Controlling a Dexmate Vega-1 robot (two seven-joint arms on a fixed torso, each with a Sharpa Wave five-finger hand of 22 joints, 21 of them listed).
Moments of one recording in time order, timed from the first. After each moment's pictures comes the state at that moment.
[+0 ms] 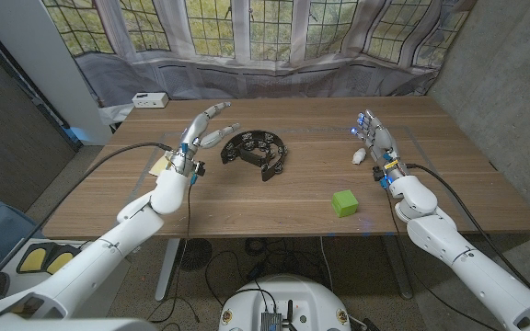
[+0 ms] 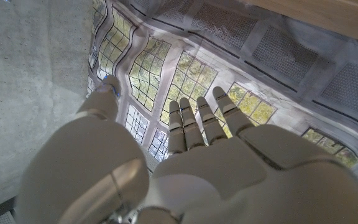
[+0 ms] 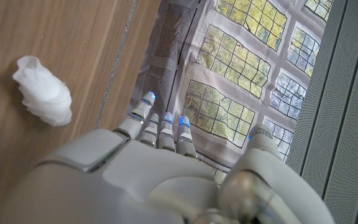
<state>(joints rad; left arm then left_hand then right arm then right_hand) 0.95 0.66 0.37 -1.54 0.27 -0.42 0.48 0.67 -0.11 0.52 -0.19 0.18 0.37 -0.02 0.22 0.18 0.37 -0.07 0.25 0.20 0.29 -0.02 0.19 0.17 0.28 0.05 0.23 0.18 -0.99 -0.56 -0.33 -1.45 0.57 0.42 -0.05 0.22 0.05 0.23 -0.12 0.18 0.16 0.07 0.19 0.18 0.12 0.13 0.23 0.19 0.03 0.09 0.21 0.22 0.28 0.00 0.21 0.17</state>
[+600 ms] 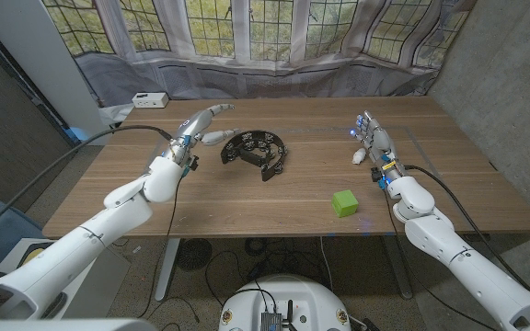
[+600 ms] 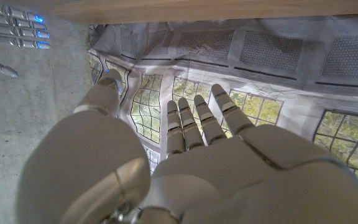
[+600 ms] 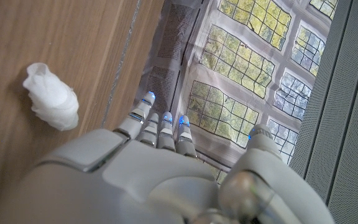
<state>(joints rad) 0.93 0.81 0.39 -1.72 0.37 -0.15 0.34 0.70 -0.13 0.50 -0.17 0.19 0.40 0.00 0.22 0.18 0.40 -0.07 0.24 0.20 0.34 -0.03 0.20 0.17 0.31 0.08 0.22 0.18 -0.98 -0.55 -0.33 -1.43 0.57 0.42 -0.05 0.22 0.05 0.23 -0.12 0.18 0.17 0.08 0.19 0.18 0.13 0.13 0.23 0.19 0.04 0.09 0.21 0.22 0.28 0.00 0.21 0.17</state>
